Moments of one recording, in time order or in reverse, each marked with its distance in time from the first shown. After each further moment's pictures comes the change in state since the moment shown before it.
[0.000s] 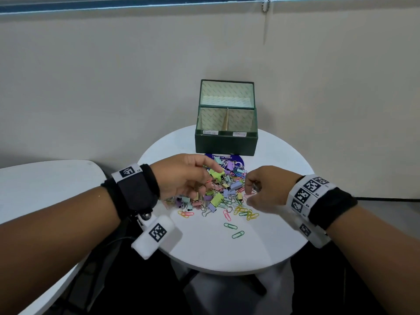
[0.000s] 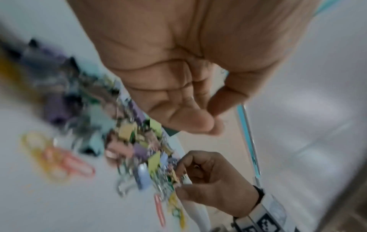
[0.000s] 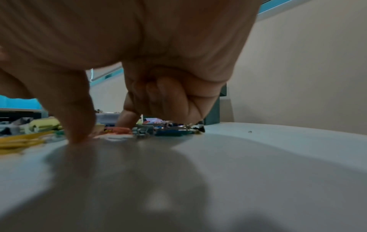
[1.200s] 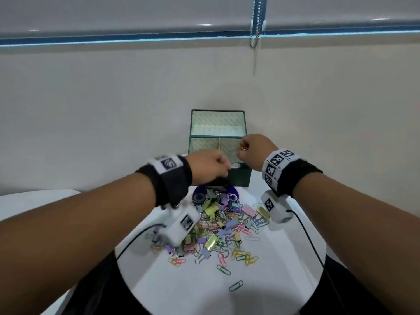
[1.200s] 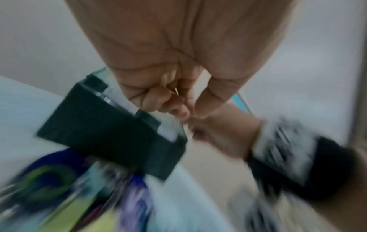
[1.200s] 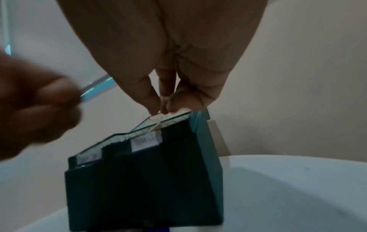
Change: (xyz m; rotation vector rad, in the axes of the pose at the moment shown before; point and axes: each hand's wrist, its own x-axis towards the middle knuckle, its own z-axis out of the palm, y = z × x) left_hand 0.089 0.081 0.003 0.823 0.221 0.118; right_hand 0.112 0.008 -0.089 0.218 0.385 0.178
